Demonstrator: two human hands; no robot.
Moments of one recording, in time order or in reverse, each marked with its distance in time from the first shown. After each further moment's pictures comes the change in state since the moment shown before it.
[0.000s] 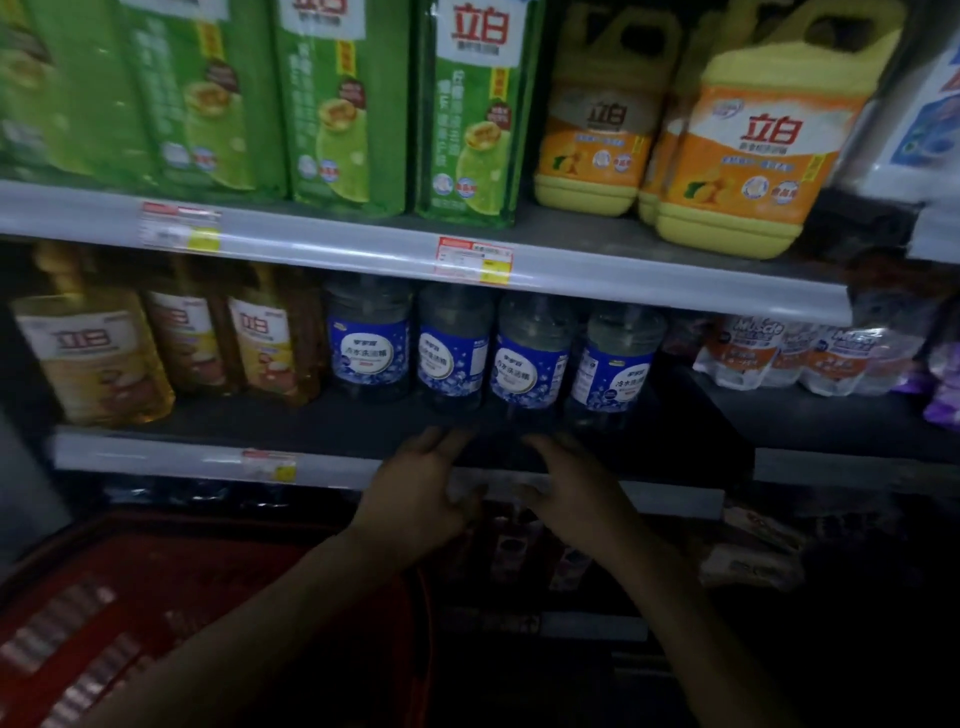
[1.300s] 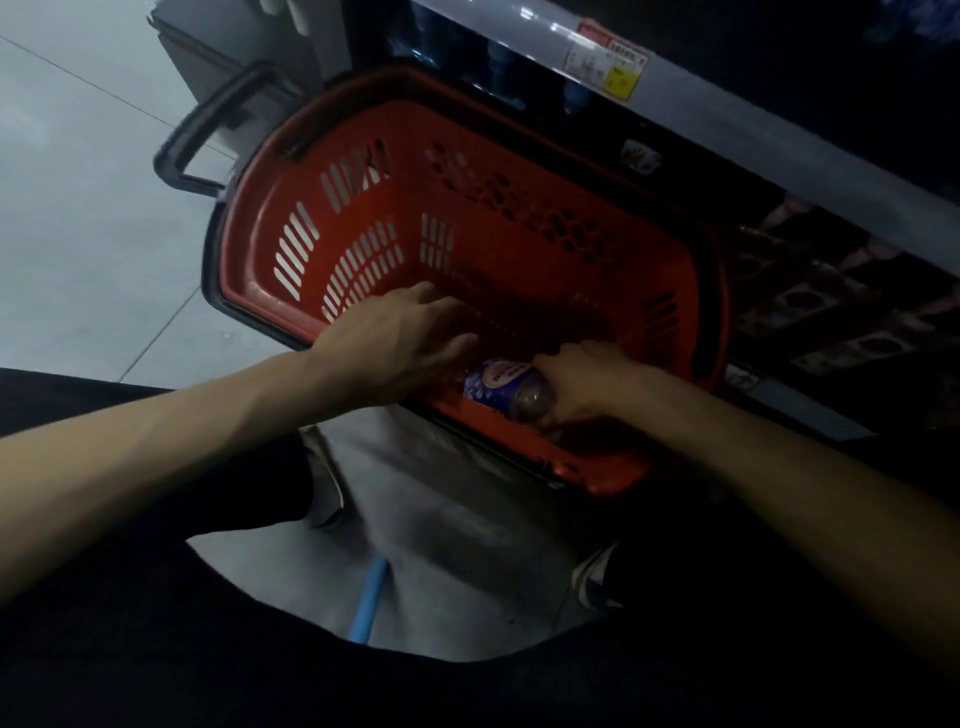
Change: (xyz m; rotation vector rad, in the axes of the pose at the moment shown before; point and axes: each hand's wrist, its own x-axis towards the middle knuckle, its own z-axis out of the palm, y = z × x) left_hand -0.271 -0.190 -0.020 0.124 -0.324 -0.339; right_hand -0.065 -0.139 0.272 -0.743 -1.103 -0.351
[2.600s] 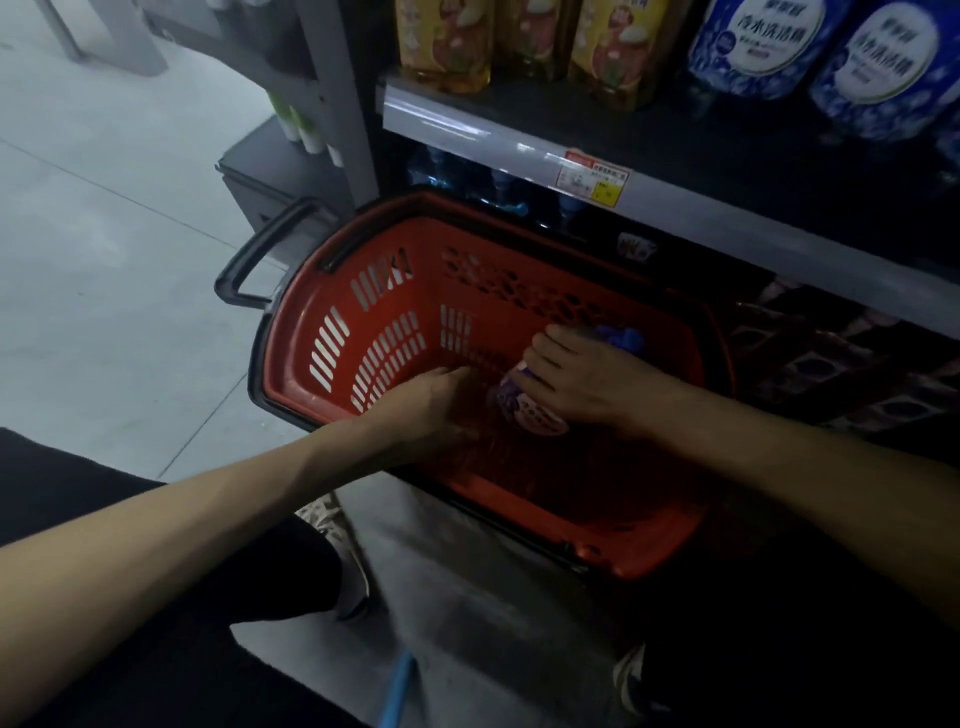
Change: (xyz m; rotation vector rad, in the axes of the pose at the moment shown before) left_hand 0.028 -0.010 0.001 -0.161 -0.184 -0.171; right_hand 0.017 0.032 -0.042 -0.927 0.833 -0.367
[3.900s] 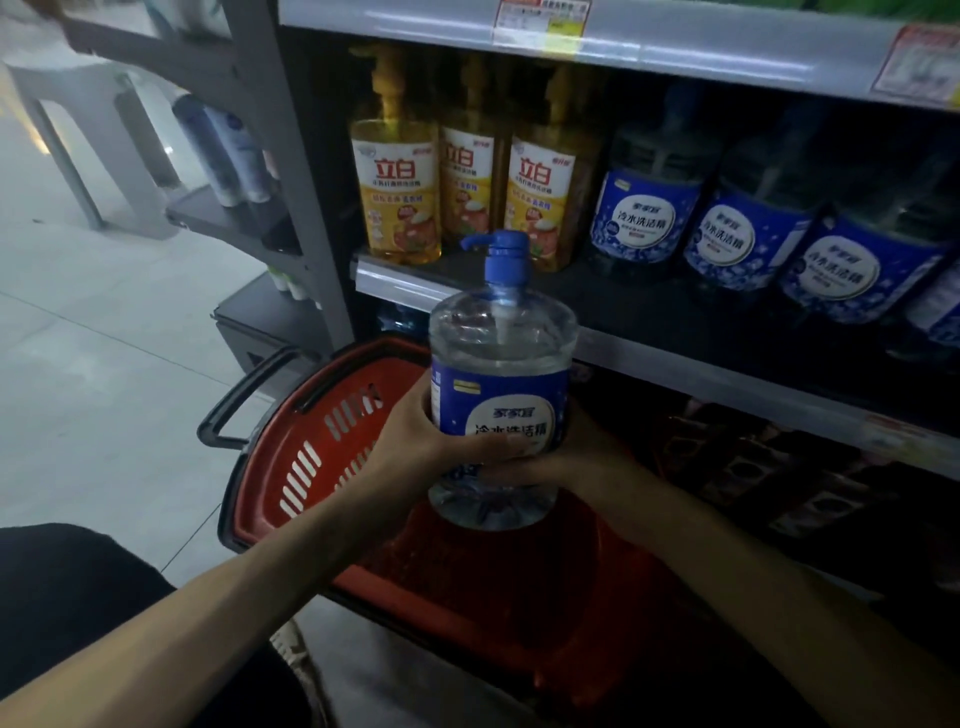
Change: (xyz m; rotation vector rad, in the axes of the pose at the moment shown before) left_hand -0.019 0.090 -0.074 -1.071 0.340 0.188; right_hand -0.047 0.051 -0.112 2.055 0.520 0.867
